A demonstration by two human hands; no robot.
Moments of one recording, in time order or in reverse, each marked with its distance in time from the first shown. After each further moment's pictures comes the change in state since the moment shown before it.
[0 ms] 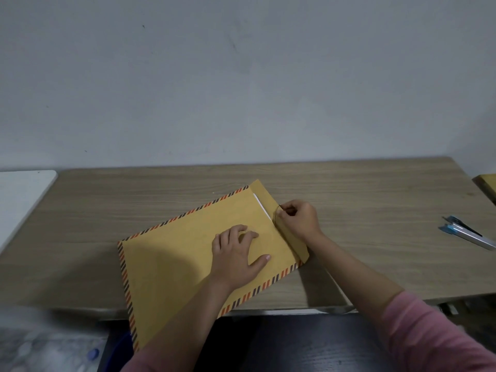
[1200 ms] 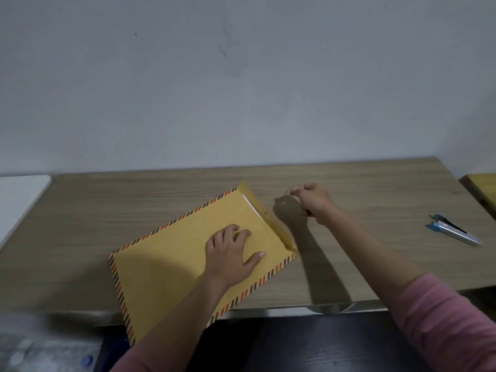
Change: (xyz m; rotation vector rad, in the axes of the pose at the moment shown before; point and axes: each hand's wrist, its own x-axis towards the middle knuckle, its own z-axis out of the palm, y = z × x) left_hand 0.005 0.008 -0.005 0.083 -0.031 -0.019; right_hand 0.022 -0.030 -0.063 0.263 -0.074 0.363
